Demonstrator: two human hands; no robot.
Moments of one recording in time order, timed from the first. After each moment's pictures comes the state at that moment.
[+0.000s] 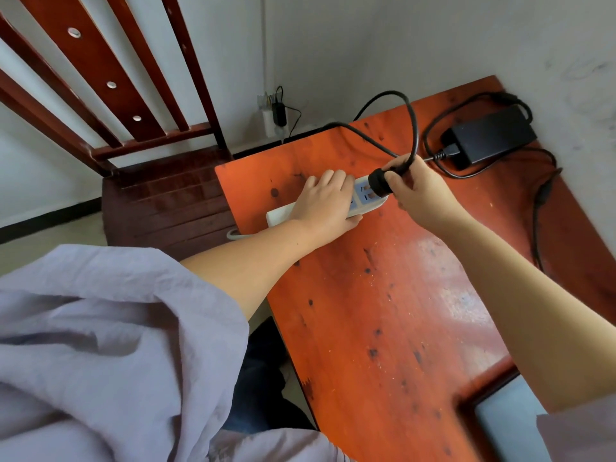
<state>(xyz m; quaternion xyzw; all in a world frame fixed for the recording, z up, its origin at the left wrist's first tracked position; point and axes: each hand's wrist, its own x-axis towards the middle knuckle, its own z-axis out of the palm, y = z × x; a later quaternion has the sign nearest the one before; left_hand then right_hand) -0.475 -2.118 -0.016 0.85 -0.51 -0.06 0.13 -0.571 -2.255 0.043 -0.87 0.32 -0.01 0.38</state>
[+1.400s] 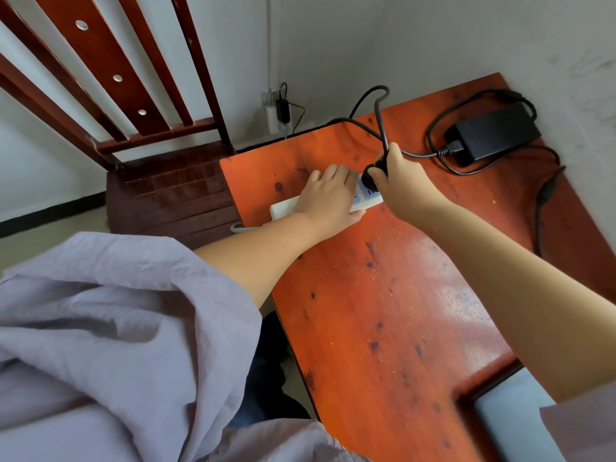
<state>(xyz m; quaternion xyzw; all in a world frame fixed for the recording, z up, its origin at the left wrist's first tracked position) -0.475 -2.119 -0.019 0.85 -0.51 -0.05 0.11 -0.545 -2.227 0.055 -0.92 0.29 0.08 0.25</state>
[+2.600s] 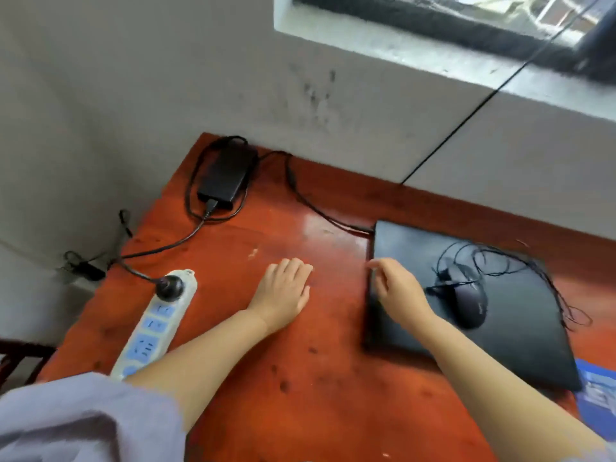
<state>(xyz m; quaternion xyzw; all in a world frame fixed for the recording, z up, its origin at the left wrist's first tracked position) -0.634 -2.190 0.025 0.53 -0.84 -0.03 0.07 -0.863 -2.189 0.042 -0.70 0.66 -0.16 0.20</state>
